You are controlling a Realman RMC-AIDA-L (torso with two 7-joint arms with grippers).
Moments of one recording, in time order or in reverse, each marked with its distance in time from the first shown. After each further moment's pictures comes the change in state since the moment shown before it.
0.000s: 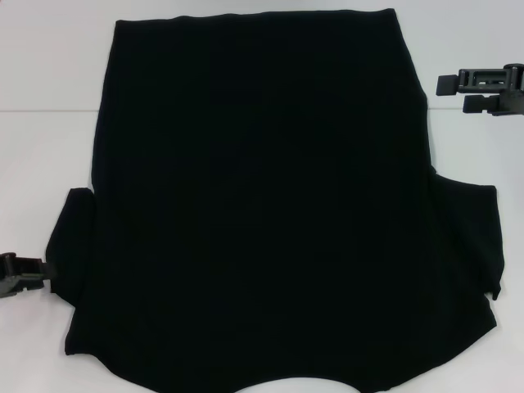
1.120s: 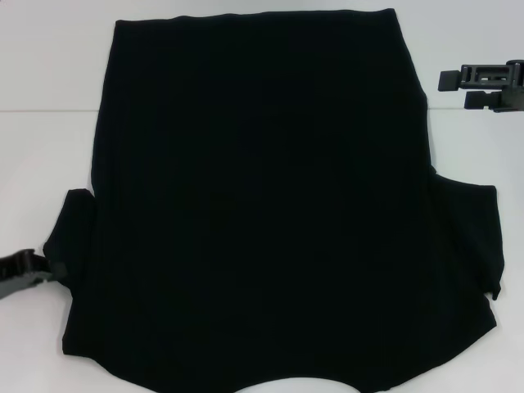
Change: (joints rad) left arm -0.019 0.001 0.017 -0.061 -0.026 -0.025 0.033; right arm -0.002 0.000 0.009 0.000 0.009 0.000 -0.006
